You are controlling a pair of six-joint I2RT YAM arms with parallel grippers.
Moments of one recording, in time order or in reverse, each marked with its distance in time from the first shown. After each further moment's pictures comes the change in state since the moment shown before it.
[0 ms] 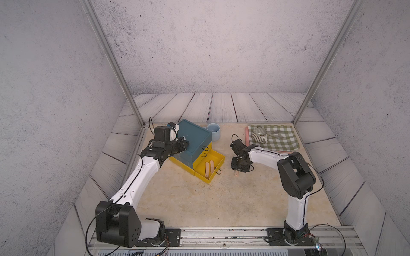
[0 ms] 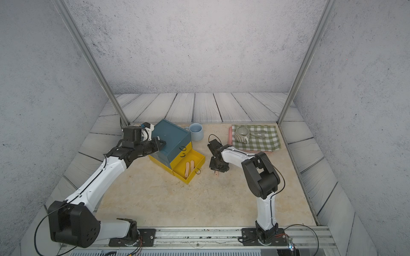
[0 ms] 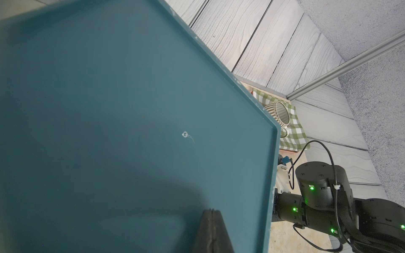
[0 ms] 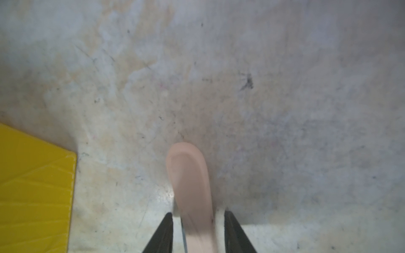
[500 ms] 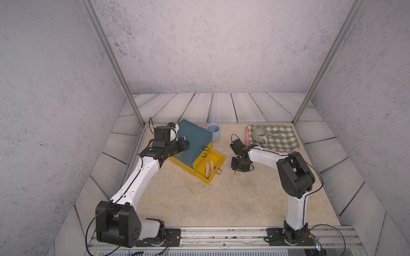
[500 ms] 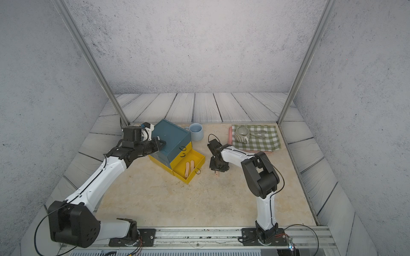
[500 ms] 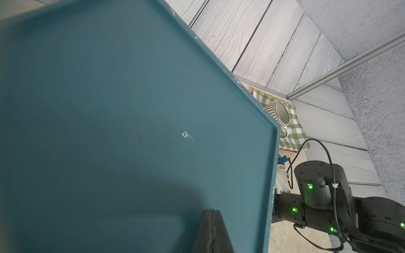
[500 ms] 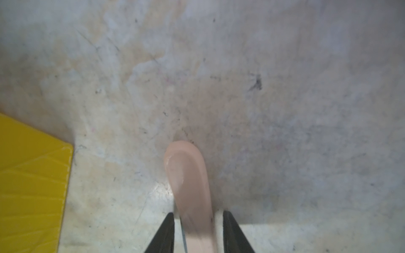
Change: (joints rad) left arm 0.000 0.000 0.000 0.000 0.000 0.000; right arm 0.000 0.018 0.027 -0.039 -0.007 -0.060
